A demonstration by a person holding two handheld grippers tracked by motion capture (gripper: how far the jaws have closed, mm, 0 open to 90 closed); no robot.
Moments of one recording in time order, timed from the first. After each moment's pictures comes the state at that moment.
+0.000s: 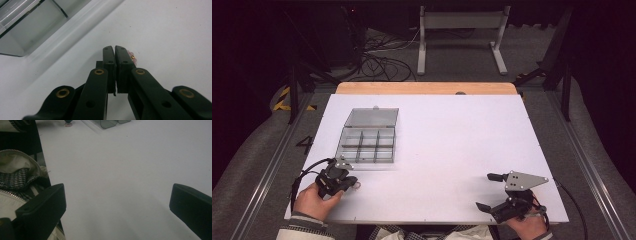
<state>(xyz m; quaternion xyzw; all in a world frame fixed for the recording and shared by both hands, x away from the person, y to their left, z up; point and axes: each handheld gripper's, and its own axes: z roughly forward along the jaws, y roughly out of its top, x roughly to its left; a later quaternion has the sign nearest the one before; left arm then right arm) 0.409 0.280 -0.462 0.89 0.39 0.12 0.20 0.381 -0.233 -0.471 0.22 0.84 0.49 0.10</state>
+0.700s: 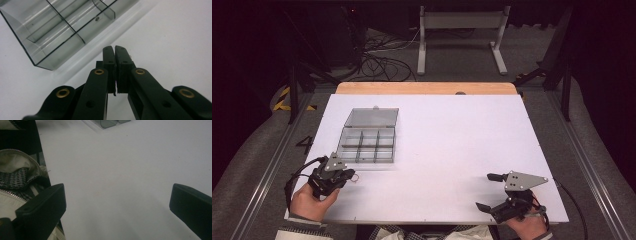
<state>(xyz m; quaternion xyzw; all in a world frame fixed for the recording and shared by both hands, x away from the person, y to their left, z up) 0.391 0.284 -0.433 0.86 0.38 0.20 0.27 0.381 -0.233 -0.471 0.22 0.84 0.49 0.11</state>
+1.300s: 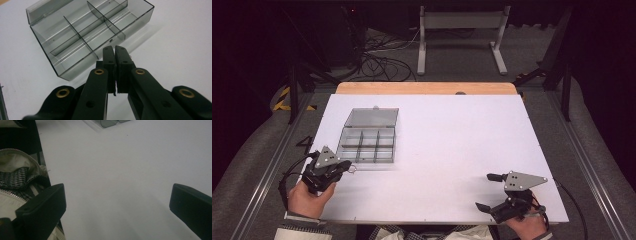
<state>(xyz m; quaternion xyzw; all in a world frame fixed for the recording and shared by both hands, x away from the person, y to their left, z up) 0.392 0.289 -0.416 0.84 0.40 0.23 0.30 0.382 -0.232 -0.471 0.22 0.84 0.49 0.10</state>
